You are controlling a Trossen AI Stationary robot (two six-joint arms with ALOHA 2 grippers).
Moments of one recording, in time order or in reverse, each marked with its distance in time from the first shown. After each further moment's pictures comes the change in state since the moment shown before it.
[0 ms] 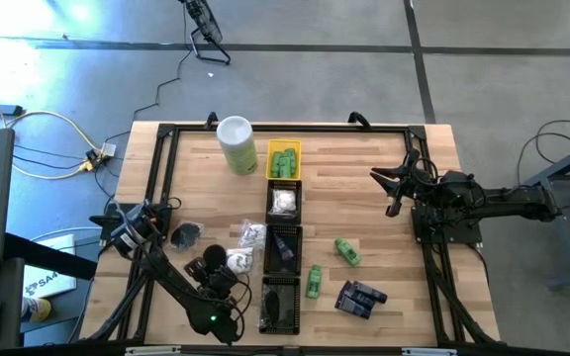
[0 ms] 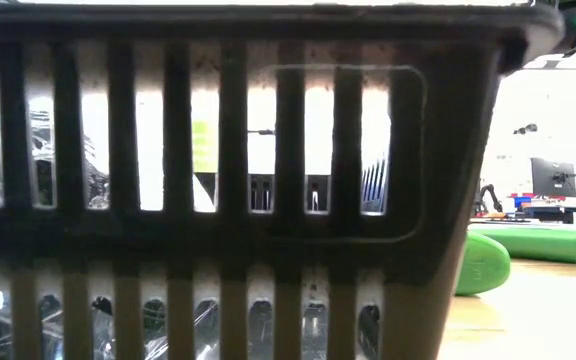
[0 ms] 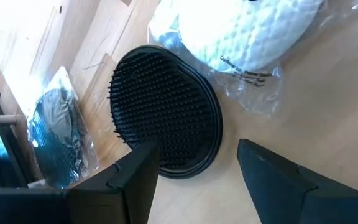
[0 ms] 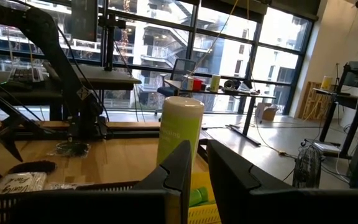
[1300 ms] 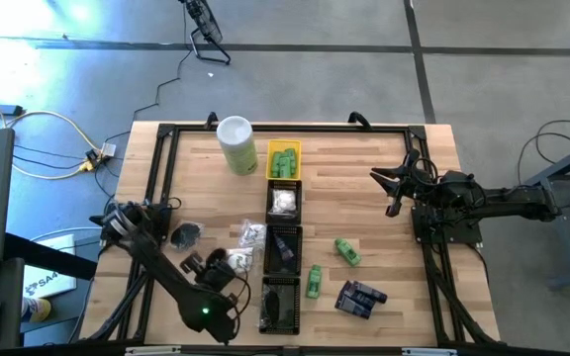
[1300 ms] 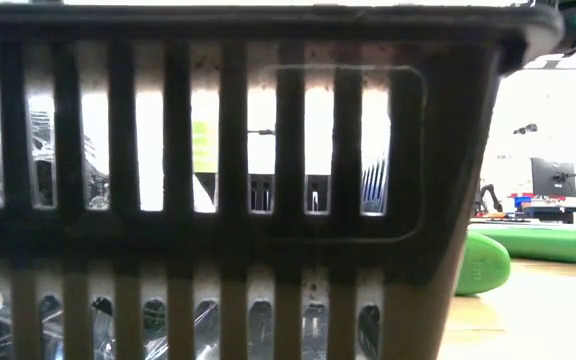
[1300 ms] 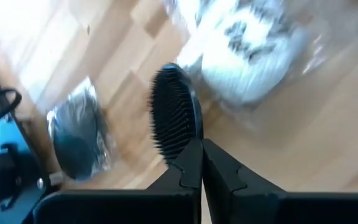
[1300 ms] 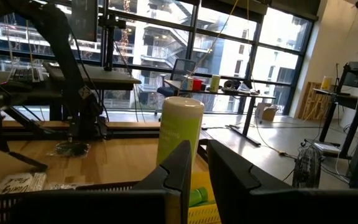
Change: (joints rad) left arm 0.002 -0.153 0.079 -0.117 -0.052 -0.052; right arm 0.000 0.000 0.000 0.000 0.000 -0.001
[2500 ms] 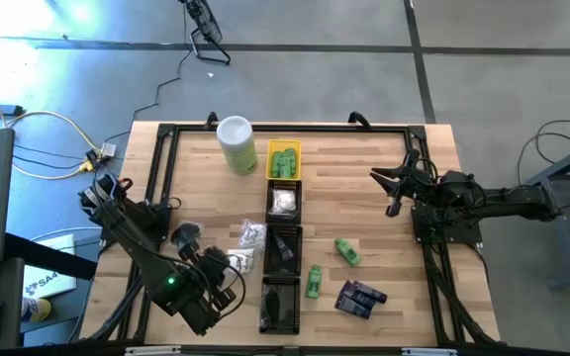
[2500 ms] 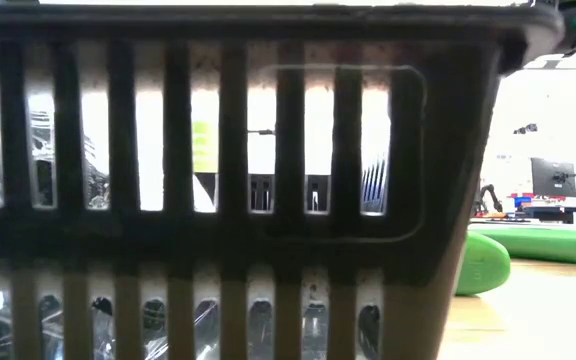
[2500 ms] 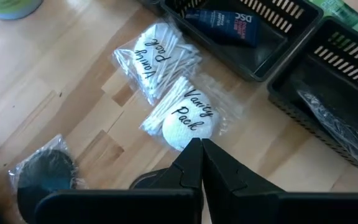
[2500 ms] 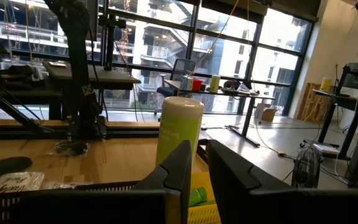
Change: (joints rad) left arm 0.000 -0.284 0.002 0.099 -0.170 0.079; right arm 0.000 0.000 0.000 0.000 0.000 -0.007
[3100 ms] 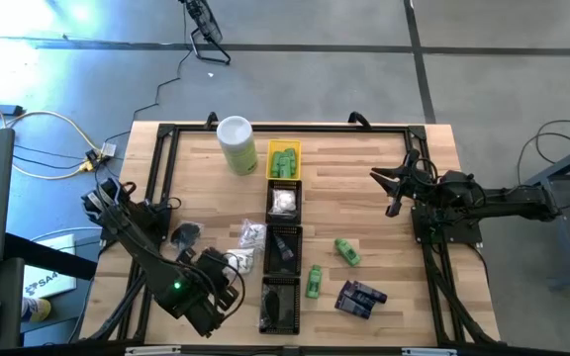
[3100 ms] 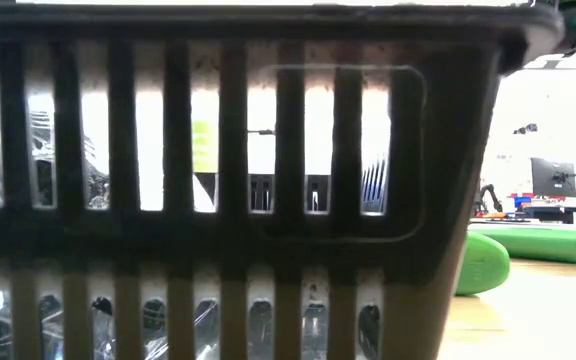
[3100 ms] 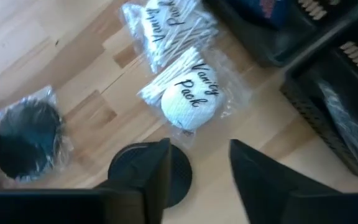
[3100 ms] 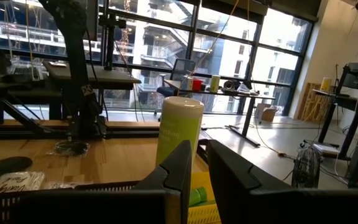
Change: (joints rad) left arm 0.006 0.043 0.001 -0.013 0.095 -0.210; right arm 0.000 0.000 0.000 0.000 0.000 0.000
